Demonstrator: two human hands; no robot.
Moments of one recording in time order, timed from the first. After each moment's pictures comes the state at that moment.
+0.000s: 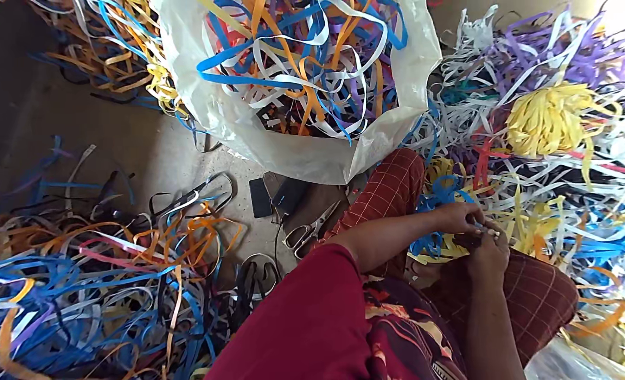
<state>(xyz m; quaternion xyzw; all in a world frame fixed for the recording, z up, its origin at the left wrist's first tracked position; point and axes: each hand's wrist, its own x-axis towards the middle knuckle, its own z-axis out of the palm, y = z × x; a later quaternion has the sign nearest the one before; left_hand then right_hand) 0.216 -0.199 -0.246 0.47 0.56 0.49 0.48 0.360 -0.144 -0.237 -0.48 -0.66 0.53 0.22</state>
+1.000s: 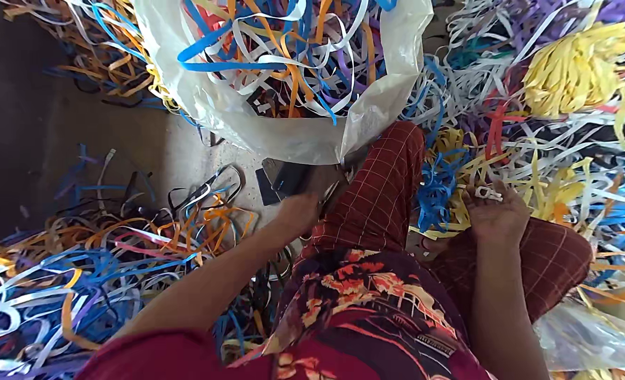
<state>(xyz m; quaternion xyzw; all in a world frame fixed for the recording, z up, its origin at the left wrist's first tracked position) 0.184 -0.501 -0.195 0.27 0.88 0.05 0.40 0.338 -0.137 -0.212 -0.47 -0.36 0.76 0.27</state>
